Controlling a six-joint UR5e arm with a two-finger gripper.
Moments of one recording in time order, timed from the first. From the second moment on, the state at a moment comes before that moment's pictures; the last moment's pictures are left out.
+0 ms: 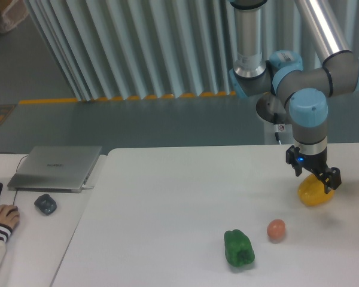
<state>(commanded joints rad) 2.40 -1.81 -1.77 -1.20 1.72 1.07</state>
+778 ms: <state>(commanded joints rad) 2.34 -1.84 -1.79 -1.21 1.82 1.11</state>
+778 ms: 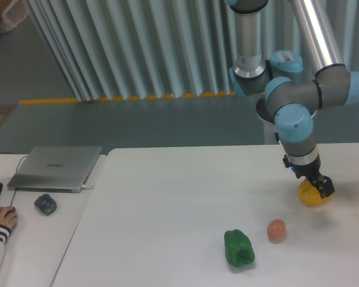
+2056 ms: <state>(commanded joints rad) 2.35 -1.83 -1.55 -1.42 1.78 1.11</state>
